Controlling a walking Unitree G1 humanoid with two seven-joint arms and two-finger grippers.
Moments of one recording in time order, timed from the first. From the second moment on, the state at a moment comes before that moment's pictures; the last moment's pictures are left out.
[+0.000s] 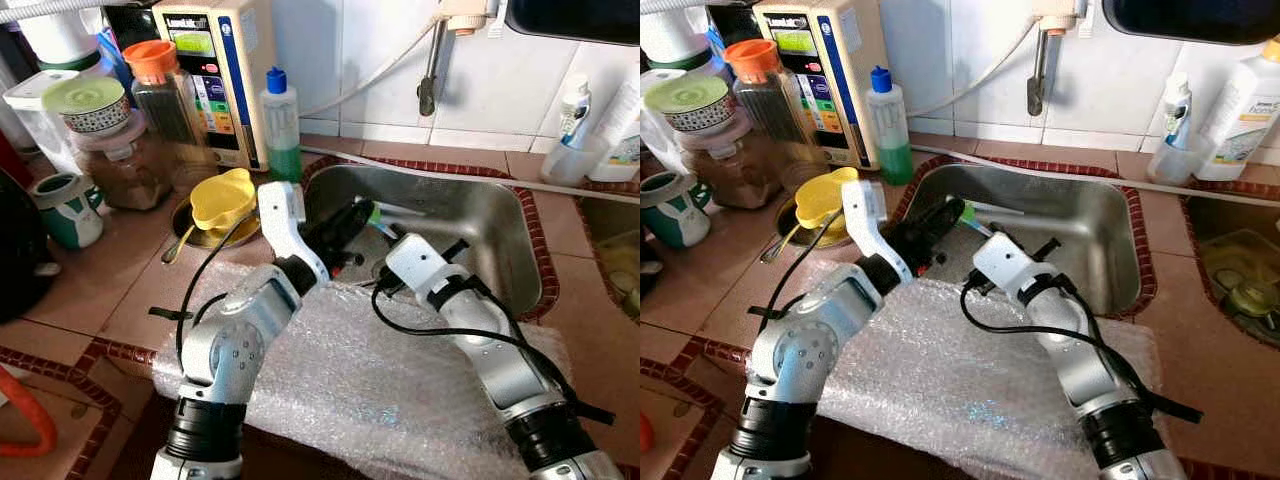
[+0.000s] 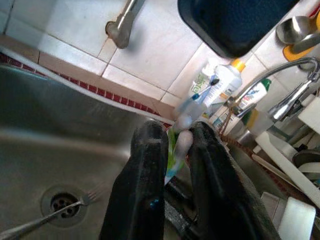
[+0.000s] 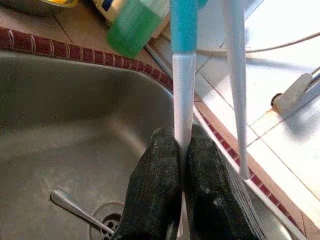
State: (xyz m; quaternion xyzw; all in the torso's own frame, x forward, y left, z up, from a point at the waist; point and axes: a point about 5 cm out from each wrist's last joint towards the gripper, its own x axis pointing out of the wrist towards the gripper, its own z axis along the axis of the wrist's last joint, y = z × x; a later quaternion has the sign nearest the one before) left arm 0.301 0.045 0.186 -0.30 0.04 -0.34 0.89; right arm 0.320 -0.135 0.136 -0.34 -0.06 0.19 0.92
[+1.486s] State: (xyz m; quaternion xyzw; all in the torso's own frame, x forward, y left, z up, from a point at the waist) left arm 0.292 0.102 0.157 -0.10 0.01 -0.24 0.97; right arm 0.368 -0.190 0.100 -0.39 0.12 0.15 0.90
